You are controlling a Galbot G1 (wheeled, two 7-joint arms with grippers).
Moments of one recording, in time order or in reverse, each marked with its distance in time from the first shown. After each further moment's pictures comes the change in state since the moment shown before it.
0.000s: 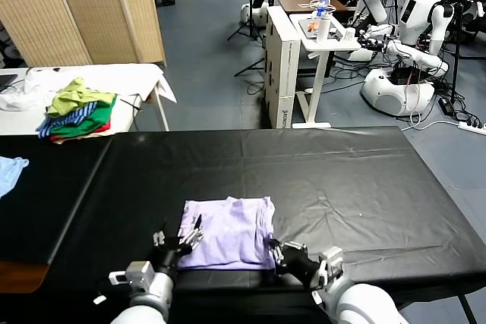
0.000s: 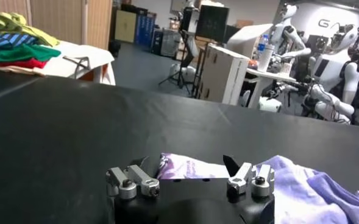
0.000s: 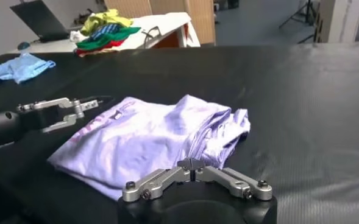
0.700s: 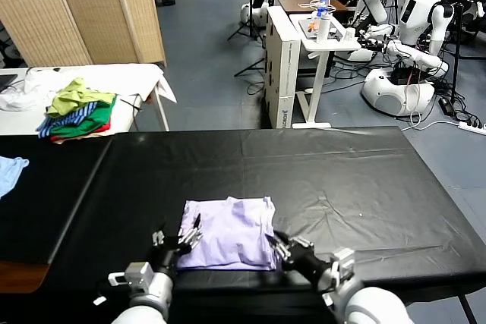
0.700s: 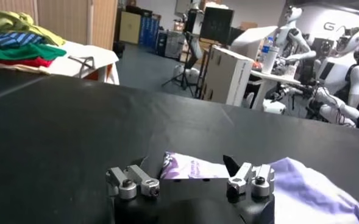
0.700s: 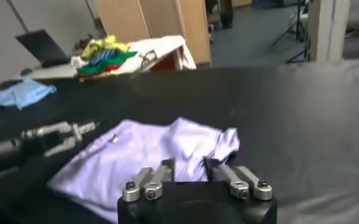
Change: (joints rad) left arm -0.002 -0.022 -0.029 0.023 -0.004 -0.047 0.037; right arm -0.048 -0.006 0.144 0.015 0.021 0.085 -0.092
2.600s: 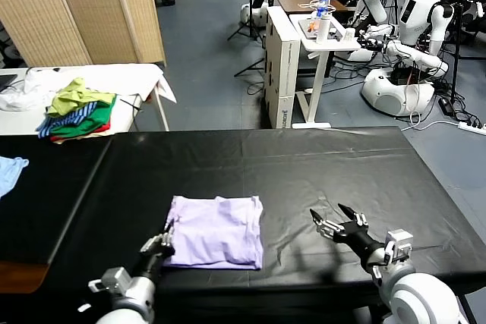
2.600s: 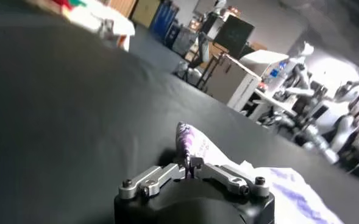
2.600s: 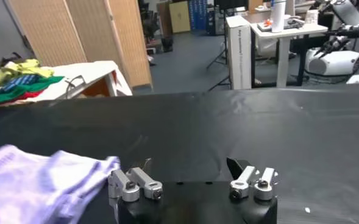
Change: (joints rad) left arm 0.010 0.027 -0.150 0.054 -0.149 -0.023 0.100; right arm -0.061 0.028 0.251 -0.064 -0.003 0.033 0.004
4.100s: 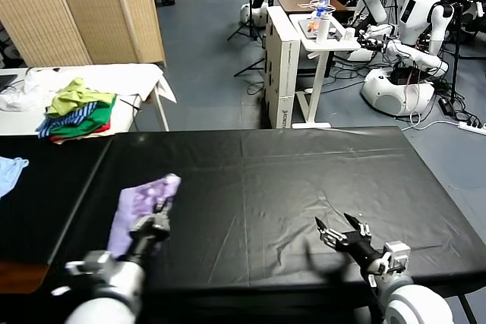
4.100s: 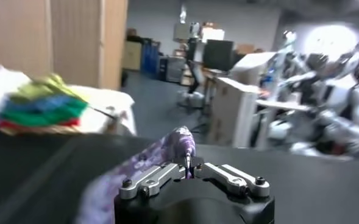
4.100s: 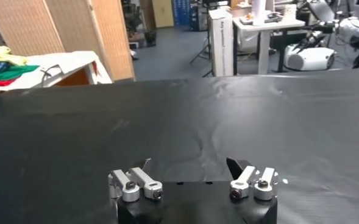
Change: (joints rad) left arm -0.024 0.114 0.139 -0.200 -0.076 0.125 -0.172; right arm -0.047 0.081 0.016 -0.021 -0.104 0.014 -0.001
